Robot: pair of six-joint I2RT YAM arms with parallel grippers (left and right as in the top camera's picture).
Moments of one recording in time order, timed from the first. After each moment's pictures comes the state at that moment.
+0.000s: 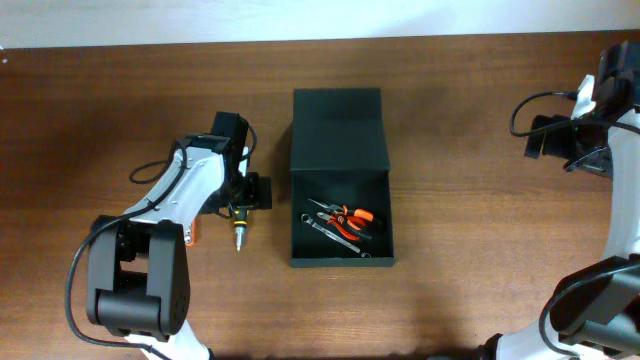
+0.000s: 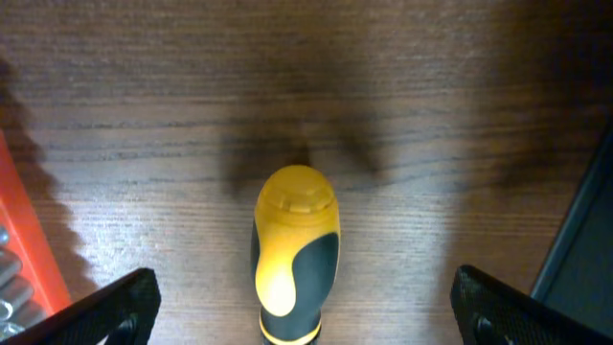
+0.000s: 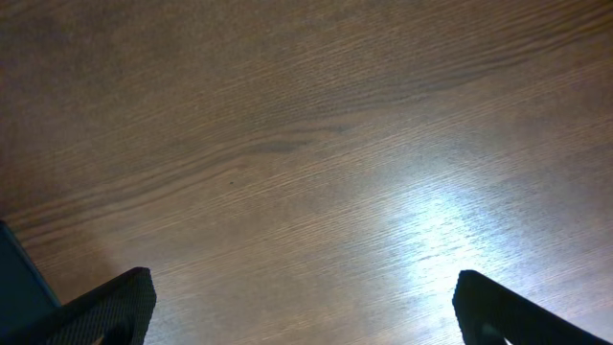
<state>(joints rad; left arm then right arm) -0.17 1.86 1.24 -0.90 0.00 -0.20 -0.33 1.75 1.74 -1.35 0.06 0.03</state>
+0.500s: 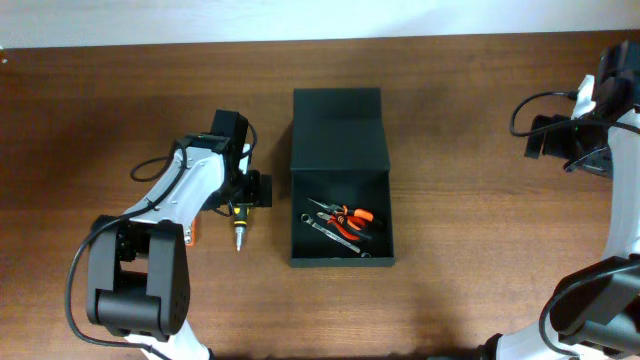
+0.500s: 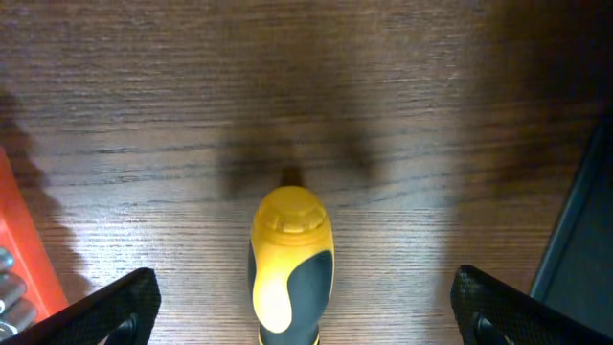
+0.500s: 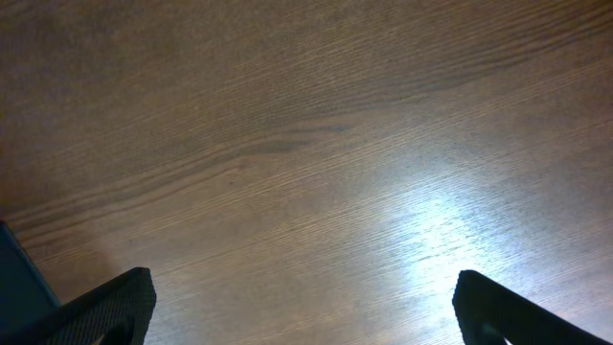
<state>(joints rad) -0.17 1.86 1.24 -0.87 0.00 -0.18 -0.33 1.75 1.74 -1.35 0.06 0.03</state>
